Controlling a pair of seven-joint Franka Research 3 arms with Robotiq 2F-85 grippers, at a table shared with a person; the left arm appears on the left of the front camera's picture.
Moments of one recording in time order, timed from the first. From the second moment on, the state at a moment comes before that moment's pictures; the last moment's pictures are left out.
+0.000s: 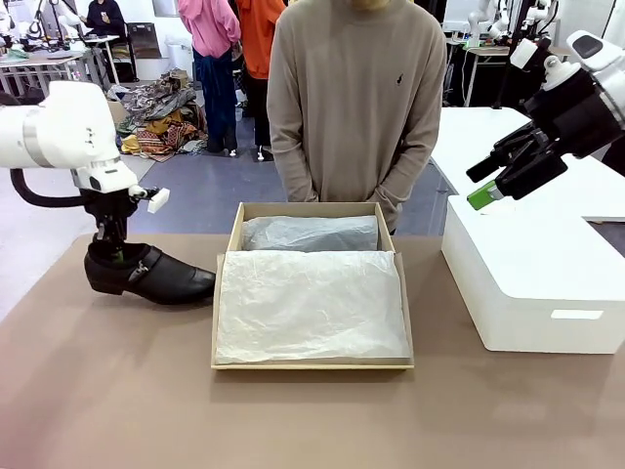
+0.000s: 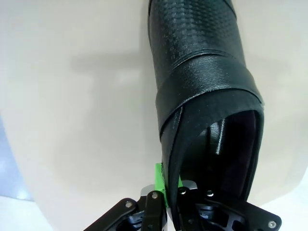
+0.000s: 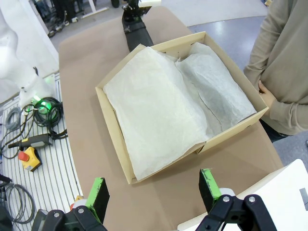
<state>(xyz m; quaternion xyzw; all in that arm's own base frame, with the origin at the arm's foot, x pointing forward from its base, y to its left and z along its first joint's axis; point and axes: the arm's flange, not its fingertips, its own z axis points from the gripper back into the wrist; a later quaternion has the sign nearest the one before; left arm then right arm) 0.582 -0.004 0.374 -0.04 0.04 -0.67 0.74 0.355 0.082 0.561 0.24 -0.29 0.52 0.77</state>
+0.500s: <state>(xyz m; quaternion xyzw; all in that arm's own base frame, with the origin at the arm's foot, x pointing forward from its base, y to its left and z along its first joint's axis) 0.596 0.030 0.449 -0.03 0.04 -0.60 0.80 0.355 0.082 0.561 0.24 -0.29 0.52 0.77</state>
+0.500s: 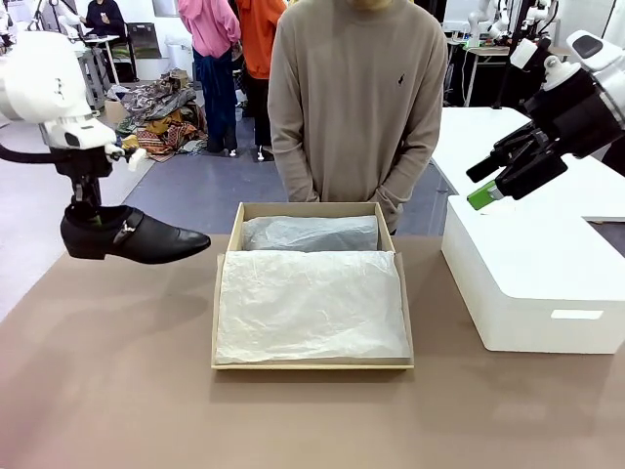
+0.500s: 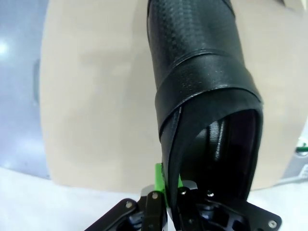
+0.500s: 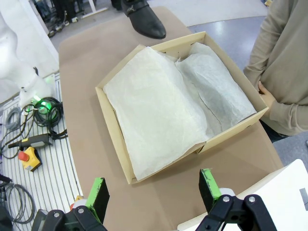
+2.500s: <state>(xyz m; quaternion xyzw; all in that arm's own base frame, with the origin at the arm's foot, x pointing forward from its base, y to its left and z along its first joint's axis) 0.574 -0.083 0.534 -0.02 0.02 -0.08 1.00 0.355 0.082 0.561 0.24 -0.29 0.52 0.77</state>
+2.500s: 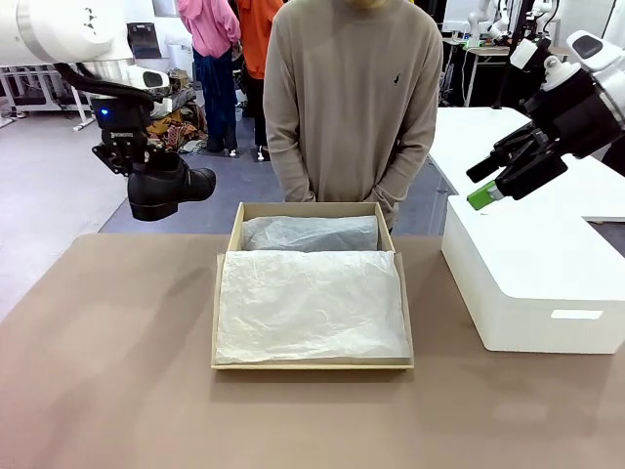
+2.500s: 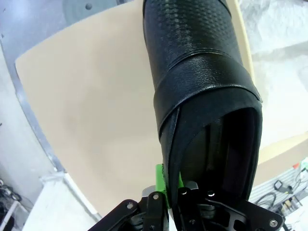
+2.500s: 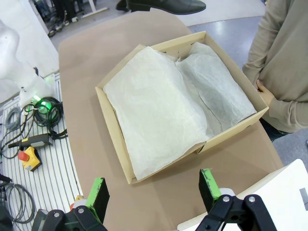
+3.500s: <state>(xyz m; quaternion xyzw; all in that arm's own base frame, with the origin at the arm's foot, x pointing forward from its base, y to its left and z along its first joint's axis) 0.572 -0.095 0.527 -0.02 0.02 -0.05 1.00 0.355 0.082 0.561 0.24 -0.29 0.52 0.77</state>
